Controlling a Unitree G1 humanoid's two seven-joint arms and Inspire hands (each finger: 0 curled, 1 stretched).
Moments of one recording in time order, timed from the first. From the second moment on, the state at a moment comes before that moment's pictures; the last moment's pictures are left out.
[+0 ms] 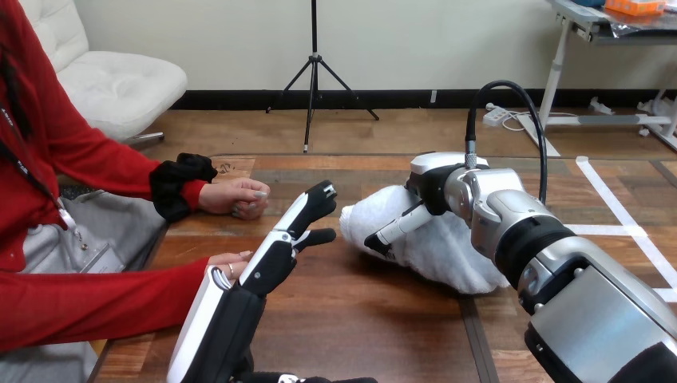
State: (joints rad) left arm 0.33 0.15 -0.14 0.07 0.09 -1.04 -0.15; right arm -1.12 -0.15 0.62 1.36 -0.79 0.13 0.31
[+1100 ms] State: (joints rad) left arm 0.39 0.14 -0.08 0.04 0.13 -1.10 -0.10; right arm -1.05 -0.12 0.66 1.38 -0.81 0.12 0.20
